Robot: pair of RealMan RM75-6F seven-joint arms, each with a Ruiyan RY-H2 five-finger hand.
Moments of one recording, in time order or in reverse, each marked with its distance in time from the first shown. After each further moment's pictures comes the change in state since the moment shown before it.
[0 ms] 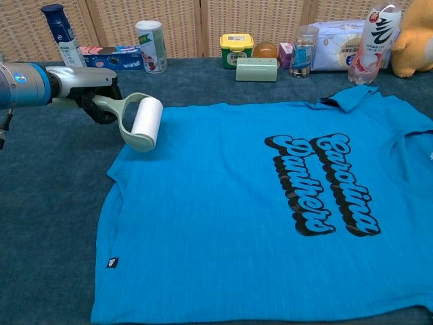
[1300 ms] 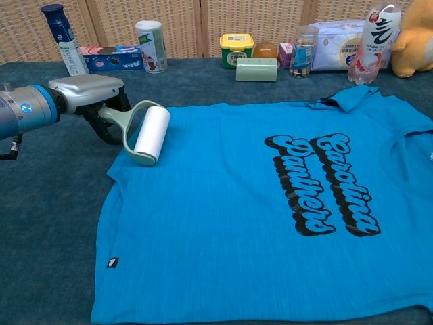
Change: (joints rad) left arm 0.058 -0.161 0.079 0.202 0.319 0.238 -0.156; right arm 0.001 -0.014 0.002 0.020 -0.002 0.010 -0.011
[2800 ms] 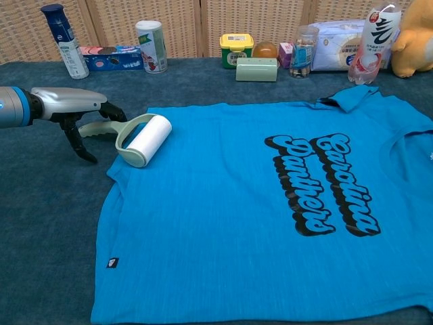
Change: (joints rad) left arm -0.043 0.082 0.159 0.104 0.251 -0.073 -0.404; right arm 0.007 -0.017 -0.007 0.026 -0.007 -0.008 -0.005
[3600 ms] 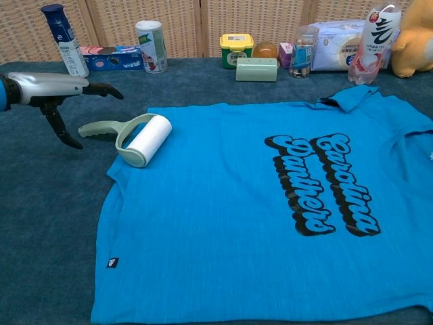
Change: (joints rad) left arm 0.021 0.074 -0.021 -0.020 0.051 0.005 -0.090; right arm 0.004 -0.007 0.011 0.028 0.024 -0.015 0.020
